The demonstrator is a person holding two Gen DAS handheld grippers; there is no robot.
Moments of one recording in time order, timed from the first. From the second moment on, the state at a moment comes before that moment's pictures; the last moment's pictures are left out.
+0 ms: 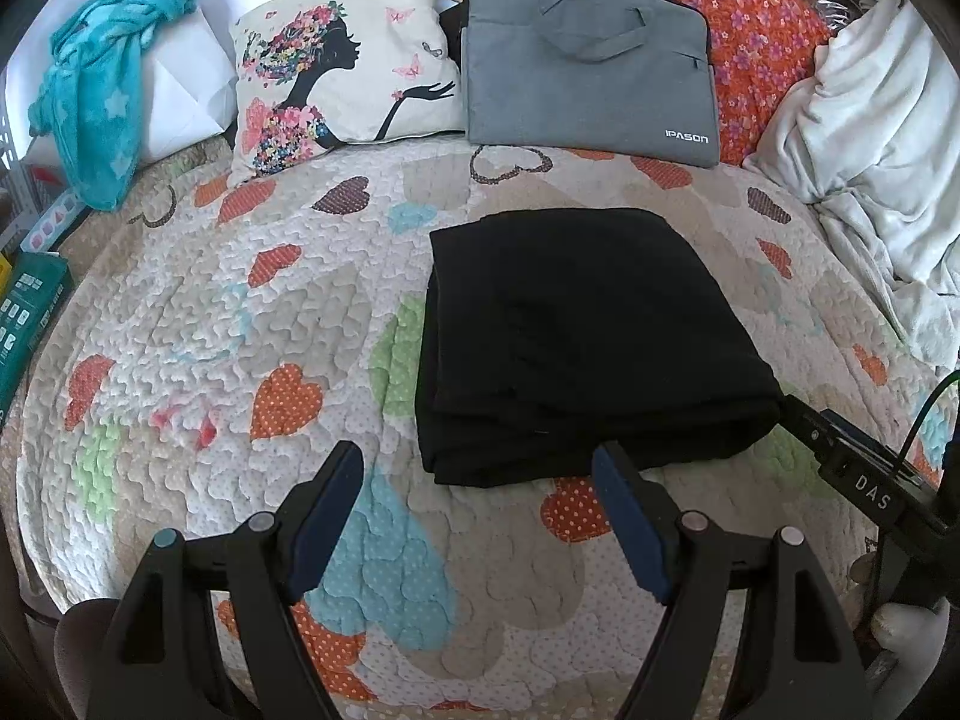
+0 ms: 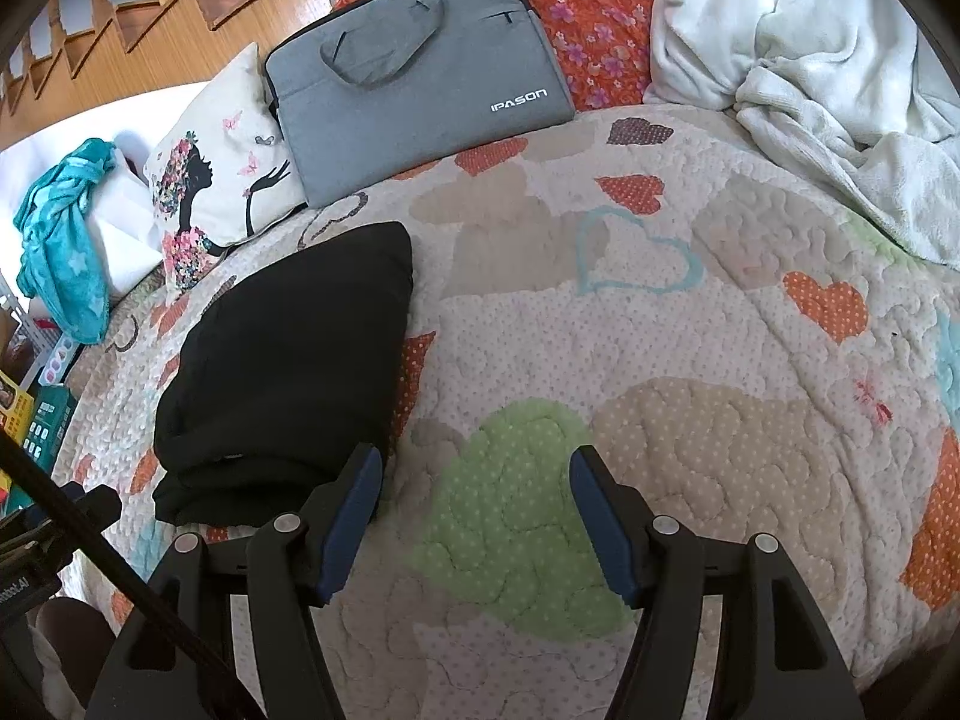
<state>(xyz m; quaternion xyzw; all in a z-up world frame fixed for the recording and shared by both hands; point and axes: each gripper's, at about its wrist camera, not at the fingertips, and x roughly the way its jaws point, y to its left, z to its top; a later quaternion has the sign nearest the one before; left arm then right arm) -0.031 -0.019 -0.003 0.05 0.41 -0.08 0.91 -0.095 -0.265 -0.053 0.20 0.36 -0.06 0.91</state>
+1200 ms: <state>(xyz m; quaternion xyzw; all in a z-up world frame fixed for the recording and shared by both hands) 0.040 0.028 -0.001 -0.11 0.47 -0.16 0.86 -0.085 -0.262 0.001 0.18 0.35 -0.01 0.92</state>
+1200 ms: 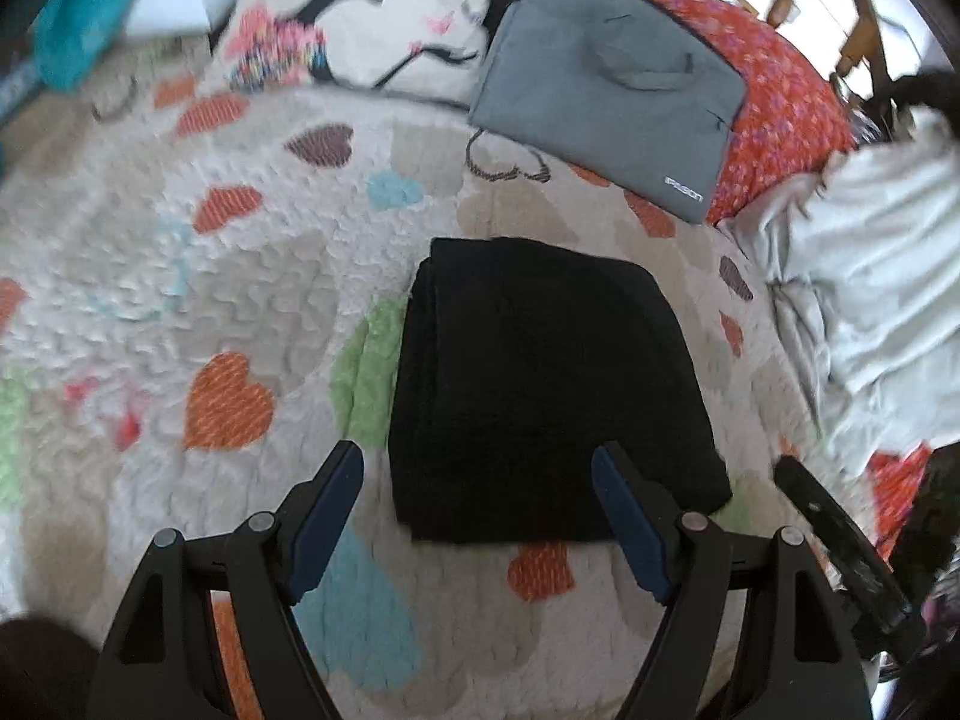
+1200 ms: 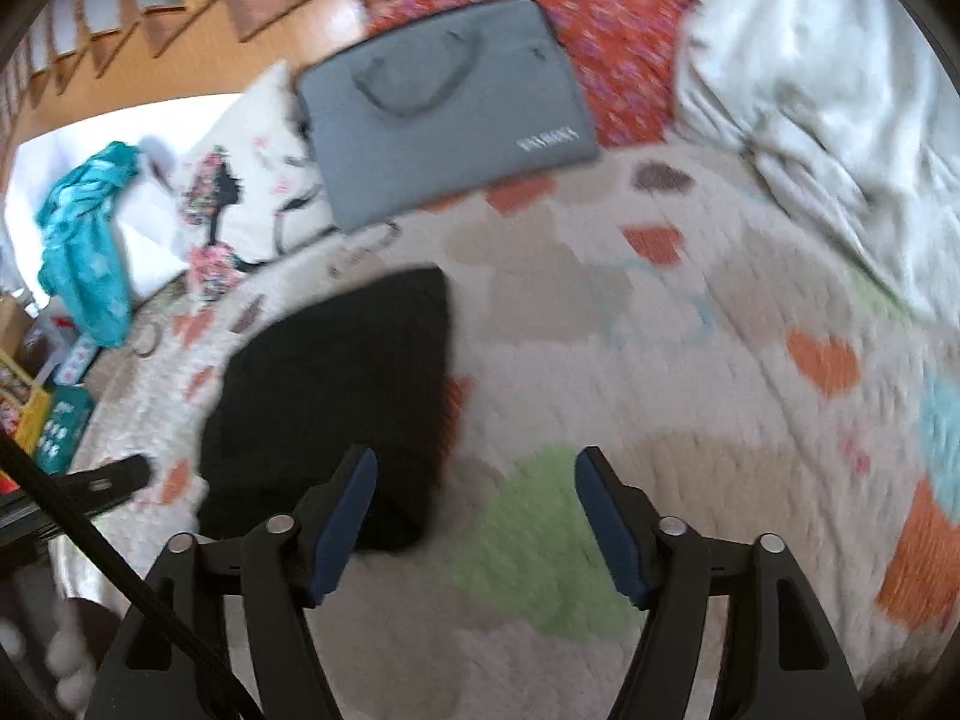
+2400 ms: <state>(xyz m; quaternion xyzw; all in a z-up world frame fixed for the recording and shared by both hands) 0.200 0.009 0.002 -0.24 0.49 -0.29 0.79 0.108 -0.258 0.020 0.25 0.40 0.12 0.88</state>
